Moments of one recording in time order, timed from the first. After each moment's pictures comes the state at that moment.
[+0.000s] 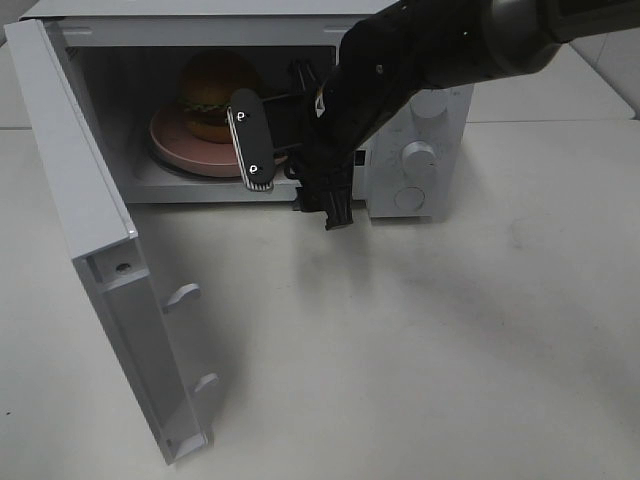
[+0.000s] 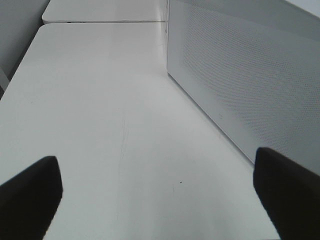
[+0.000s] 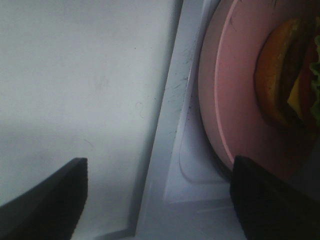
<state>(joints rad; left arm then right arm) 0.10 0.00 -0.50 -0.15 1.05 0.12 0.64 2.02 -1.42 -0.18 0.32 -1.11</state>
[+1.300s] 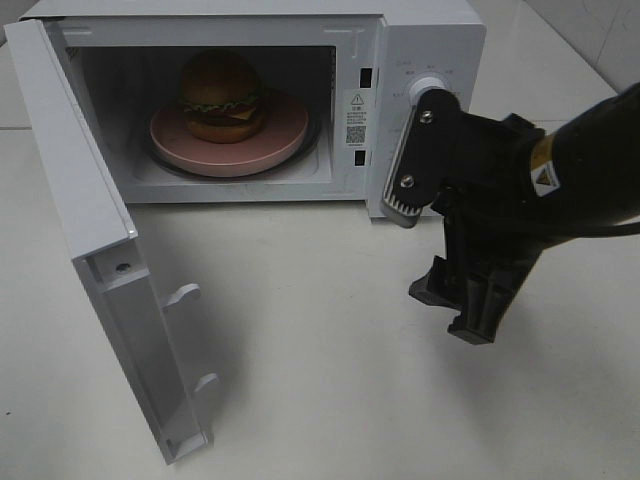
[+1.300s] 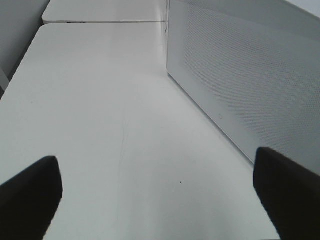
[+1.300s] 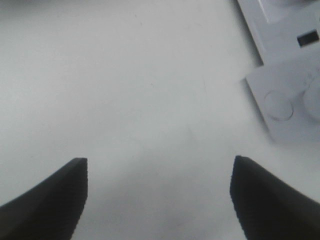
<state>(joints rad) 0.10 0.00 -0.50 -0.15 1.05 0.12 0.64 1.35 -0.74 -0.18 0.39 -0.43</state>
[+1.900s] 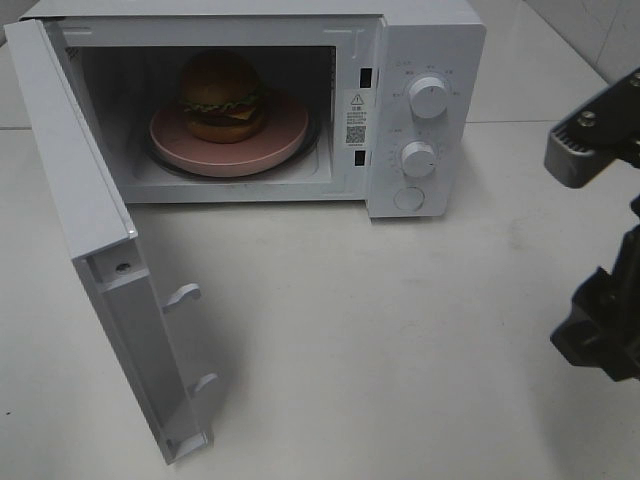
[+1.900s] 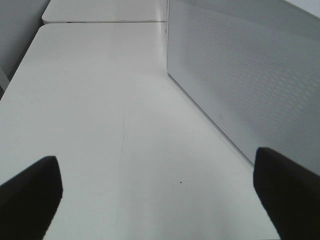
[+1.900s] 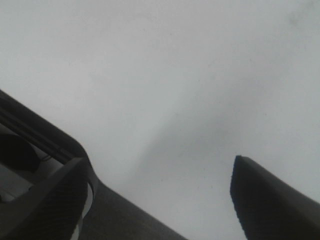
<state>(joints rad) 0.10 0.00 -0.50 -0.15 1.05 0.12 0.64 1.02 -0.73 -0.17 0.94 0.08</state>
